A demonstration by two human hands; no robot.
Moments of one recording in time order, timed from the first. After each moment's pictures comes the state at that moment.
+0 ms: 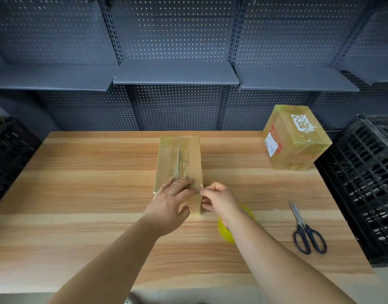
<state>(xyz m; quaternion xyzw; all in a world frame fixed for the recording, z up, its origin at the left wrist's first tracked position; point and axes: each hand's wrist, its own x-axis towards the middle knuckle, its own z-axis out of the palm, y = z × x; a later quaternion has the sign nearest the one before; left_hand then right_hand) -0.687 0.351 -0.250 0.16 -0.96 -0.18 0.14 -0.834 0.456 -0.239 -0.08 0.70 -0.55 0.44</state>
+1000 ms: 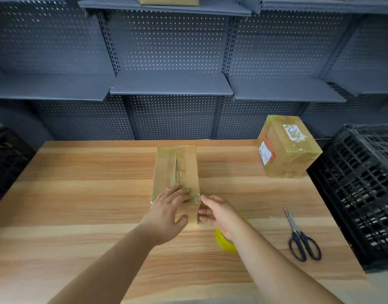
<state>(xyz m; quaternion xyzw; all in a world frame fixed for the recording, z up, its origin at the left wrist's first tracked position) -0.686 0.347 -0.243 0.17 -0.95 -0.23 0.10 -0.835 0.465 -0.236 -0.04 0.65 -0.57 0.50</state>
